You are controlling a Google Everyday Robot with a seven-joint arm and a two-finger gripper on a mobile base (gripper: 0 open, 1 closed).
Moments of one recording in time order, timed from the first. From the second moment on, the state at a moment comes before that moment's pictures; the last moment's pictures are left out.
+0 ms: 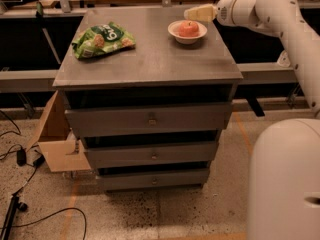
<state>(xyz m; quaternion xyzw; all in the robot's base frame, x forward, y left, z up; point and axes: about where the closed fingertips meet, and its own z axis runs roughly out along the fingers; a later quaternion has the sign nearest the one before) 0.878 -0.172 0.964 -0.22 0.75 0.17 0.60</state>
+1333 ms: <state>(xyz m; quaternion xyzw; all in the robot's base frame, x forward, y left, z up) 0.916 -0.135 0.908 -0.23 0.78 0.22 0.54</state>
